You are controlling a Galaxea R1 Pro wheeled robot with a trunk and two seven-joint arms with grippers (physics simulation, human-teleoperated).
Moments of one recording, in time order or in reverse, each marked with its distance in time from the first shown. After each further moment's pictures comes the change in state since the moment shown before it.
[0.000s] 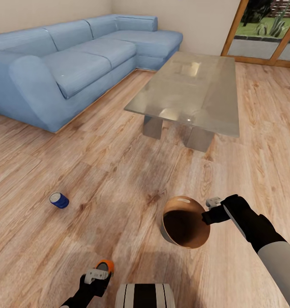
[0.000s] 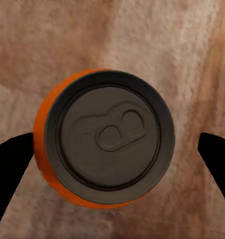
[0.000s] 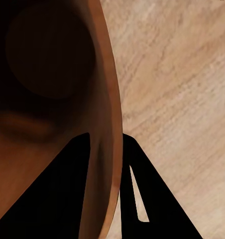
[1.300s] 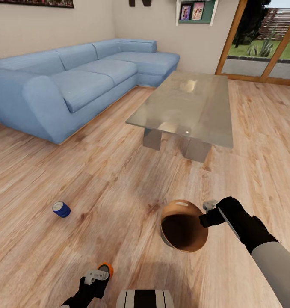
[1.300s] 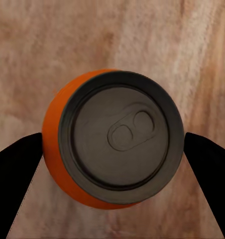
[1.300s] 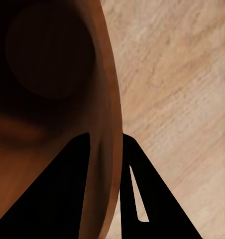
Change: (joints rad) left arm -0.002 0.000 0.002 -0.001 0.001 0.053 0.000; right arm 0.001 0.043 0.000 0.044 0.052 -0.005 -0.024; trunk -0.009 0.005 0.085
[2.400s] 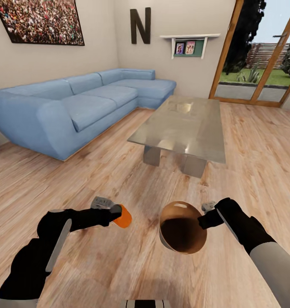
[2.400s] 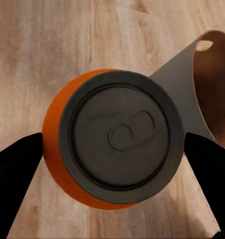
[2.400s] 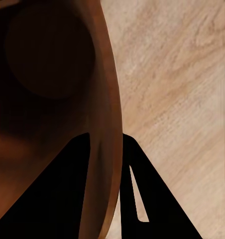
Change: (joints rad) left arm -0.247 0.072 0.018 -0.882 0.019 1.116 -0.401; right arm 0.002 0.009 0.012 0.012 -0.002 0.000 0.000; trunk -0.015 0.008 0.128
